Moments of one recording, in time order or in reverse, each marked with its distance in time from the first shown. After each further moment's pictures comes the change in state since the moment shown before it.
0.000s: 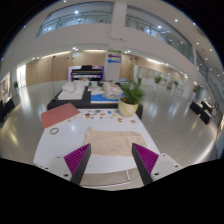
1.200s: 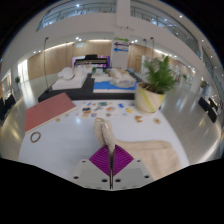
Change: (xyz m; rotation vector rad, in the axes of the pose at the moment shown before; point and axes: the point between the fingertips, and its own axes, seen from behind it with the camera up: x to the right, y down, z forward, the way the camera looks) arm -0.060 0.011 0.285 -0.094 -0.064 -0.010
